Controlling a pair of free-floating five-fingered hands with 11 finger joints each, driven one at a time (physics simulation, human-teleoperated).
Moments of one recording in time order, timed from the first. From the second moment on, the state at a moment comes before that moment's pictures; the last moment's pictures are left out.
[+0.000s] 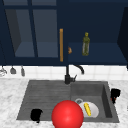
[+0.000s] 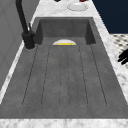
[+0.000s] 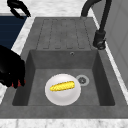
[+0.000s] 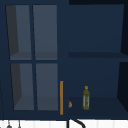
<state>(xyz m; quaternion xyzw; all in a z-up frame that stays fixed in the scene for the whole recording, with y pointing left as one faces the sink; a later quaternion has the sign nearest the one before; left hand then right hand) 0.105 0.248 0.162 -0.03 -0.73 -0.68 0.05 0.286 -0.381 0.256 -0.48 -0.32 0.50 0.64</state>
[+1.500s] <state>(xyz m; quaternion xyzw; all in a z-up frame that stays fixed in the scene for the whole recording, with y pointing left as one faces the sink) 0.105 0.248 0.162 -0.03 -0.73 -0.68 0.05 0.359 -0.243 0.131 -0.44 -0.37 0.53 0.62</state>
